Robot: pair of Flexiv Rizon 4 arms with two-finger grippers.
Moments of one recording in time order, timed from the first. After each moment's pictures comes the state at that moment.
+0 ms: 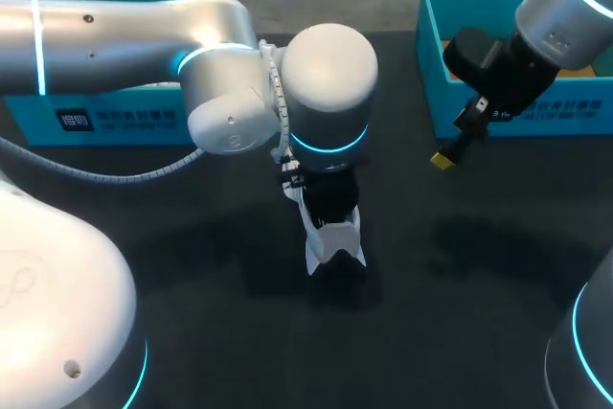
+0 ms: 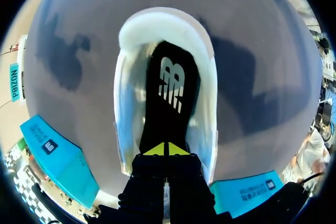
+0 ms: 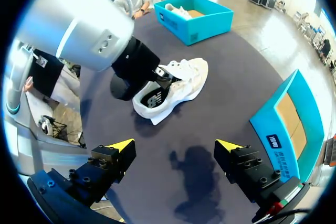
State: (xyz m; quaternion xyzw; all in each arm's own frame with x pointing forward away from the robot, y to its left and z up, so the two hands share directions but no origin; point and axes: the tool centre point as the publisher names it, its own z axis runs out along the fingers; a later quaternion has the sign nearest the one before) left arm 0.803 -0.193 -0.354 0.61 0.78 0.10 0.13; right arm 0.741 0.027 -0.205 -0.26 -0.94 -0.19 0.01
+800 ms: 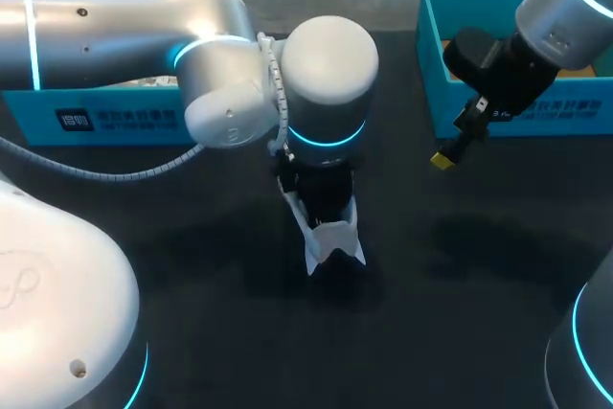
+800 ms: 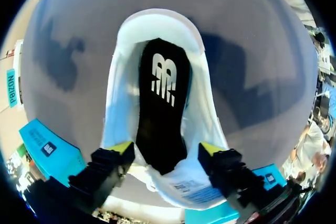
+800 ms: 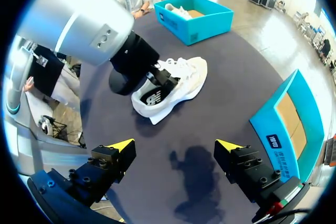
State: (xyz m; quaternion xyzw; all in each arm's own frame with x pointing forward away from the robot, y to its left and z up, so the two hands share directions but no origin) left arm 0.806 -0.184 -0.350 0.63 0.76 0.11 0.11; right arm 0.741 0.027 -0.205 -0.26 -0.94 -0.19 0.01
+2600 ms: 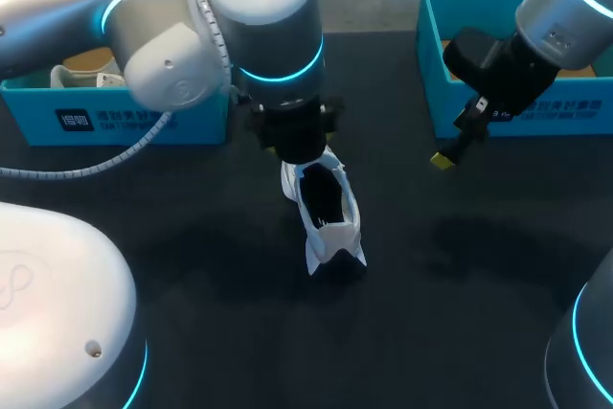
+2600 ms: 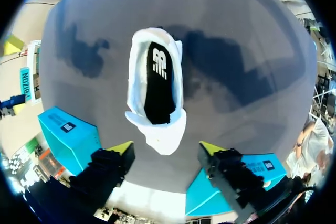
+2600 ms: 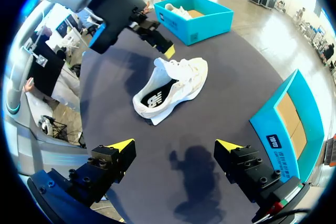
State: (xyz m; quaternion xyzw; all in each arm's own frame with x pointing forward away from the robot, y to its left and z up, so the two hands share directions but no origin) left arm 0.827 -0.161 -0.263 0.63 0.76 0.08 0.15; right arm 0.741 0.027 -0.205 -0.26 -0.94 -0.19 0.01
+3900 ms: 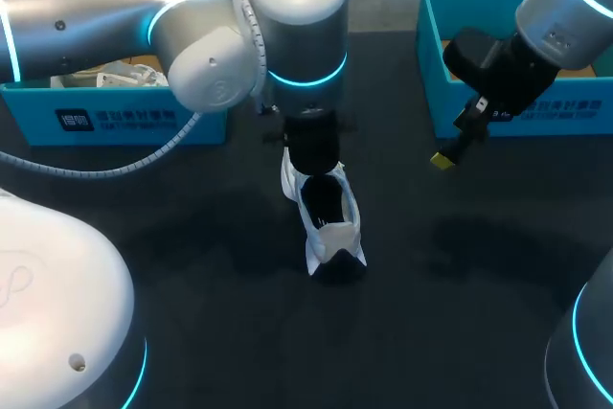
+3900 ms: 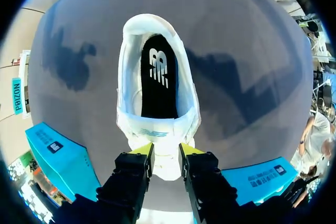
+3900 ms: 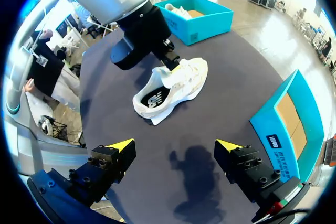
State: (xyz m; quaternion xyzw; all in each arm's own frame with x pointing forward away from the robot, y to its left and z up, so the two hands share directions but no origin) left arm 0.831 -0.179 -0.320 0.65 0.75 0.05 0.09; right arm 0.741 0.027 -0.205 -0.26 -0.94 -0.19 0.01
